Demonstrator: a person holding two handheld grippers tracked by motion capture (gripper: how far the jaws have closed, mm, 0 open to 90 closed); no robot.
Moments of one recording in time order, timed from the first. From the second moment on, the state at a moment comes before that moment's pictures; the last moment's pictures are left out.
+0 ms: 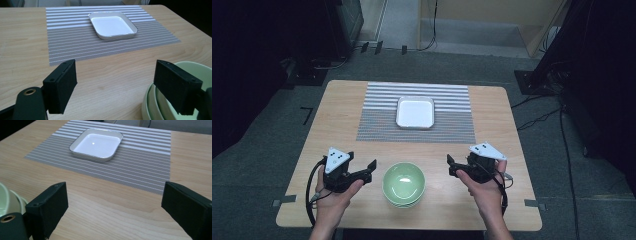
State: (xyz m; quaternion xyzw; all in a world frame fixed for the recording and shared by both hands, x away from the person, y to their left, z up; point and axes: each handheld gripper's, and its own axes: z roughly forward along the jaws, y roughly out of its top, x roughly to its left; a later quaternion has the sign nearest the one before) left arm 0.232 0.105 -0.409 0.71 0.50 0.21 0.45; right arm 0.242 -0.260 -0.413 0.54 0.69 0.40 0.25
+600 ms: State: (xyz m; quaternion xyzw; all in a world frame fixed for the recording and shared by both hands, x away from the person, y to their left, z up) left arm 0.222 0.083 -0.410 0.73 0.46 0.19 0.46; right arm 0.224 -0.212 -0.414 0.49 0.72 0.45 0.20
